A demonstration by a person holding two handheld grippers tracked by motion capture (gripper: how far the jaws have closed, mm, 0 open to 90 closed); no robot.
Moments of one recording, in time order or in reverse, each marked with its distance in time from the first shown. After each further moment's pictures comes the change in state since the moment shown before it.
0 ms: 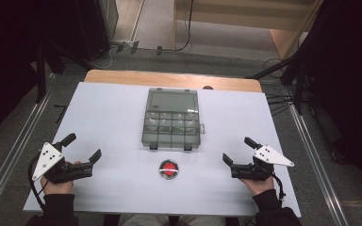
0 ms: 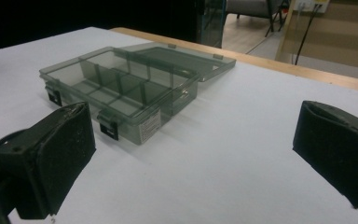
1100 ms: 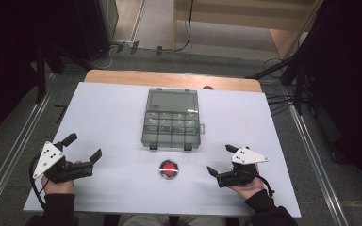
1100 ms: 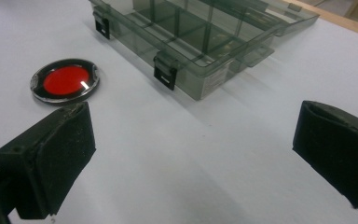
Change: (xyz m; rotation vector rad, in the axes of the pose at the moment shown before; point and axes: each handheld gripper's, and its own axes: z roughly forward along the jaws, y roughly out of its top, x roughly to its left) left arm 0.002 -0.002 0.003 0.010 -0.008 -0.021; right arm 0.029 -0.003 0.026 0.219 0.159 -0.135
